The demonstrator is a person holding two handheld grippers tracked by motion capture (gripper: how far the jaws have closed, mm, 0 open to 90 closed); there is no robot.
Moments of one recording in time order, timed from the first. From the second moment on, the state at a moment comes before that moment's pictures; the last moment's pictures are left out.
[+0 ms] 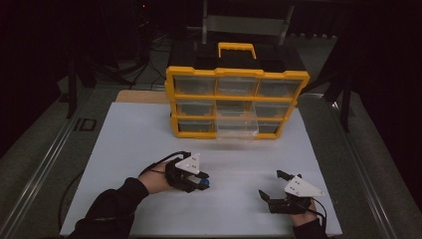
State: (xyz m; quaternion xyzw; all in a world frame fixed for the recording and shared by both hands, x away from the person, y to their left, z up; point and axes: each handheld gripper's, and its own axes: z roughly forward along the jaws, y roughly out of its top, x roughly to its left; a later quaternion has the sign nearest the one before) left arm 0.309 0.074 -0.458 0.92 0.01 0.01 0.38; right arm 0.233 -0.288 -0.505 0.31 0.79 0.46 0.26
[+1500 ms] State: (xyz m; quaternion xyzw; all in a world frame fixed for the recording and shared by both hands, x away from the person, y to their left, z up) left arm 0.328 0.077 -0.345 0.91 -0.01 0.04 0.42; right arm 0.233 -0.287 -0.504 0.31 0.79 0.46 0.26
